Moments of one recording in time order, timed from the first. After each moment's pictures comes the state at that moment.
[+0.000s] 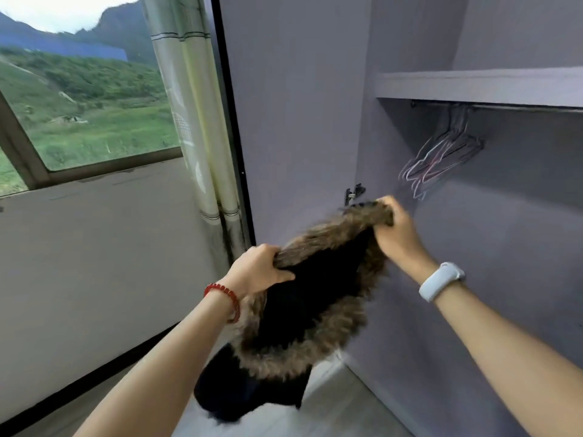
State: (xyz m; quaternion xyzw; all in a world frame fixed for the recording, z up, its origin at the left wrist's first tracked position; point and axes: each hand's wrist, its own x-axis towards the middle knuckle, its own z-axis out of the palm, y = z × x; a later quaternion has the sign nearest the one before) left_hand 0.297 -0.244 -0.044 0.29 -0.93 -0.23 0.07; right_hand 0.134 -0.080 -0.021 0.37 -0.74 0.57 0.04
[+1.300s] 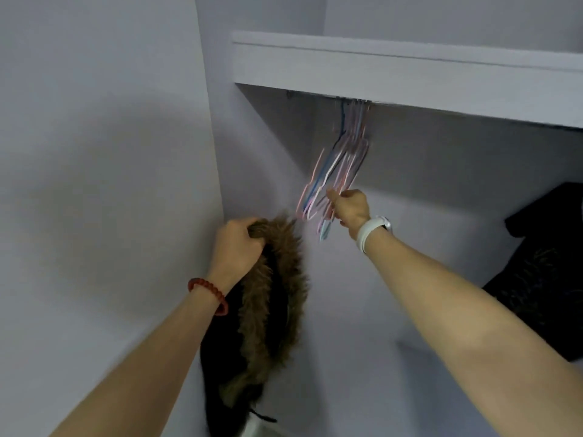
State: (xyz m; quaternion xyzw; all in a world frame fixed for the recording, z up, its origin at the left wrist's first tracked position) left_hand -0.131 -0.325 -0.061 0.07 -0.88 -0.41 0.24; right_hand -0.277 -0.162 -0.056 -0.03 -0.81 0.58 0.02
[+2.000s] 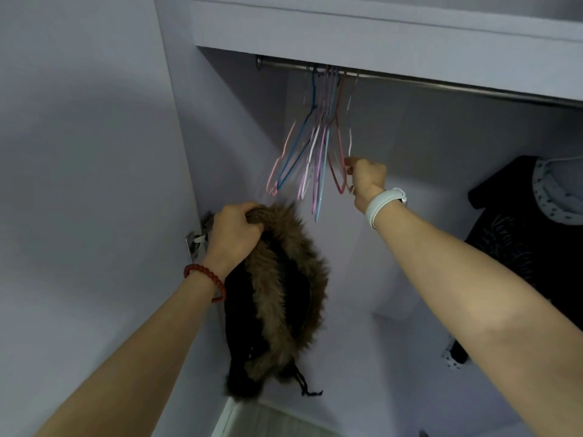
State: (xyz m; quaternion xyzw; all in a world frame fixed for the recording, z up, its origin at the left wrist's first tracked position) left_hand -0.124 -0.288 -0.070 0.05 -0.87 -0.44 0.20; right_hand -0.260 -0.108 -0.031 -0.11 -0.70 0.70 0.10
